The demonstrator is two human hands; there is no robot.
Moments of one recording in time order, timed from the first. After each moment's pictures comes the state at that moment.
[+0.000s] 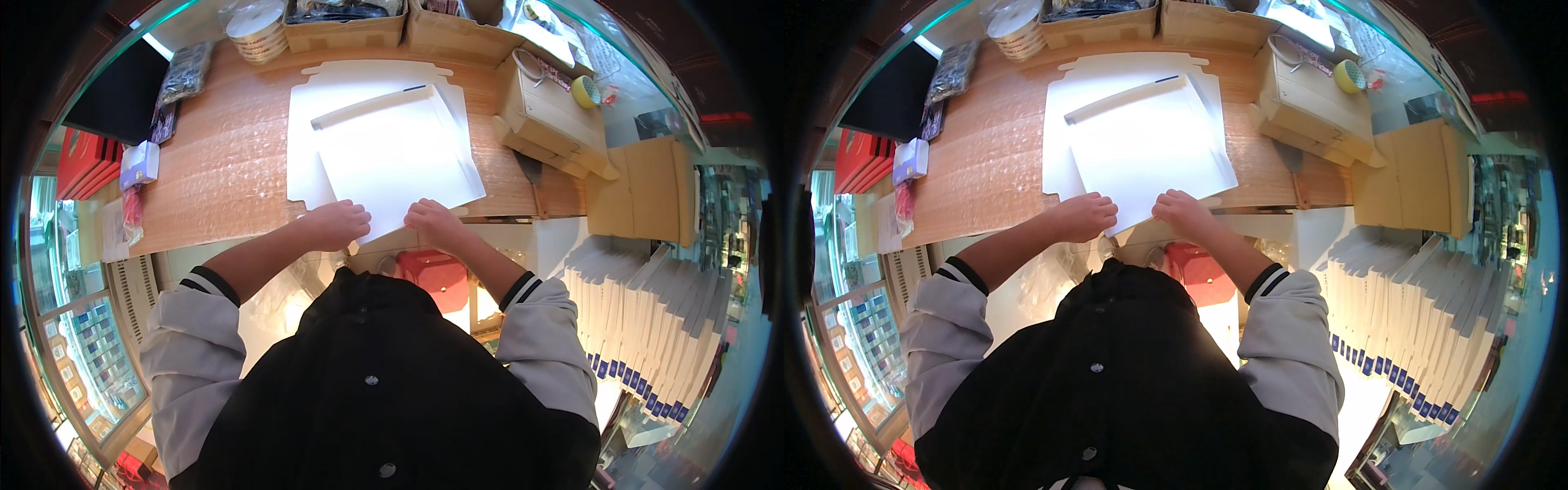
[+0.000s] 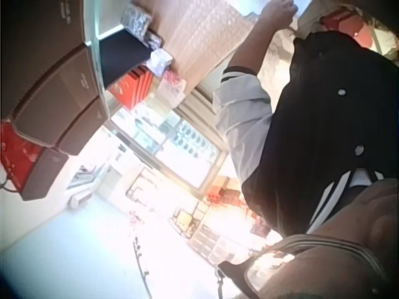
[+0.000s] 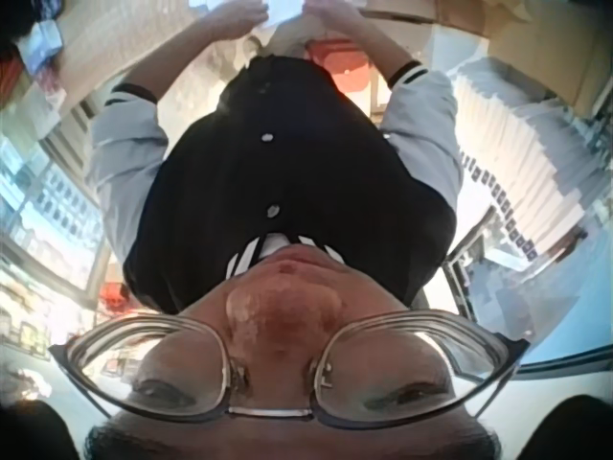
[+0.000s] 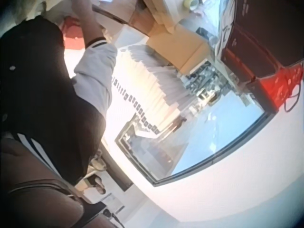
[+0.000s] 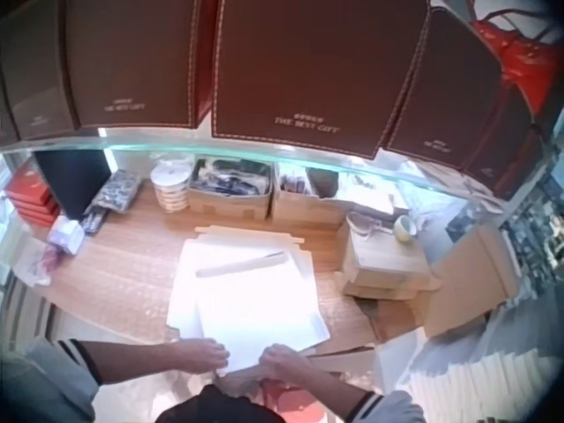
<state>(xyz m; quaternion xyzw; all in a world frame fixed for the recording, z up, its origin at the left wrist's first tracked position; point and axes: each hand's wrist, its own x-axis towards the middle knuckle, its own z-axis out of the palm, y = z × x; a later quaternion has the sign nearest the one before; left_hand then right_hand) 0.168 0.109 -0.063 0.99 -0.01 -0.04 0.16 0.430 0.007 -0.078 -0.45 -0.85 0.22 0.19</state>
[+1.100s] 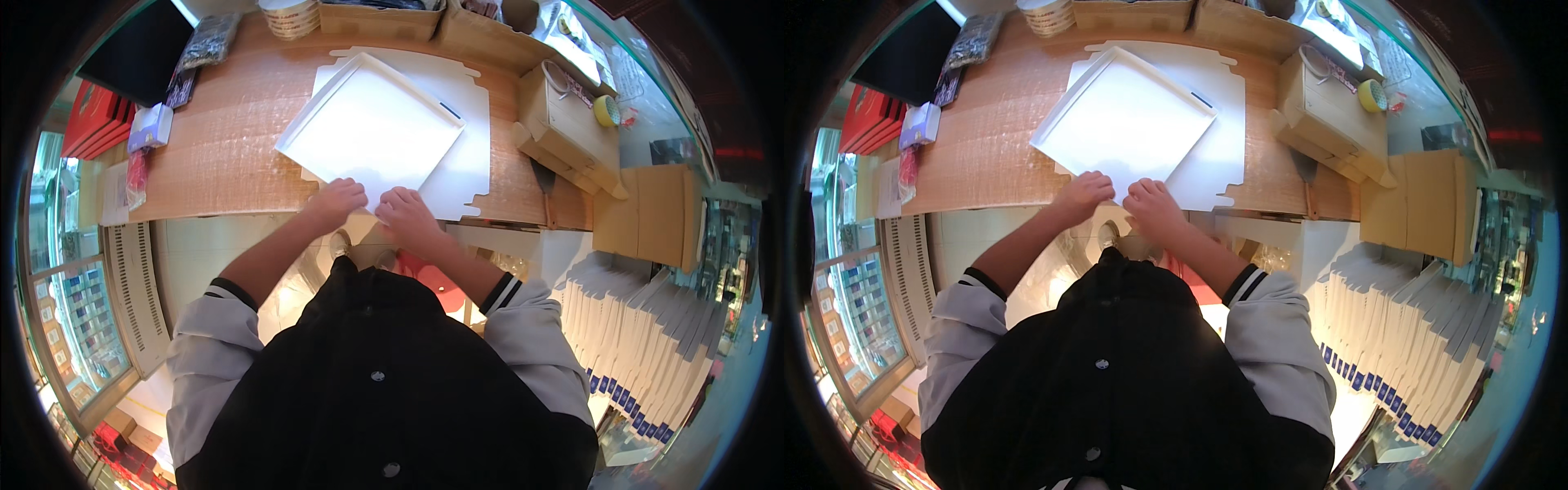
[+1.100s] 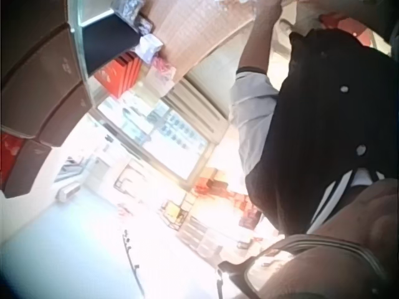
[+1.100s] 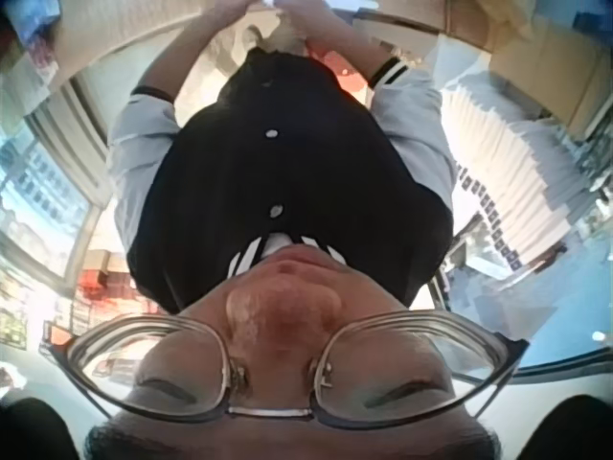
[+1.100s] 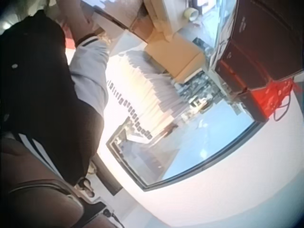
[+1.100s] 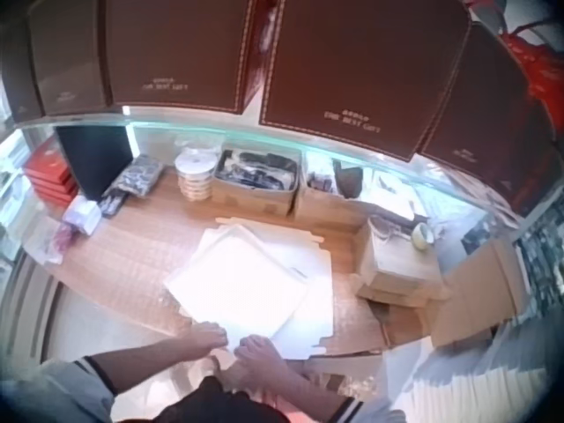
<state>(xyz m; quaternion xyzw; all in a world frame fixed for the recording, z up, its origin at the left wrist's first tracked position) 0.142 0.099 -0.098 0.94 0.19 0.18 0.21 0.348 0.015 -0.082 -0.47 -0.85 0.14 0.18</state>
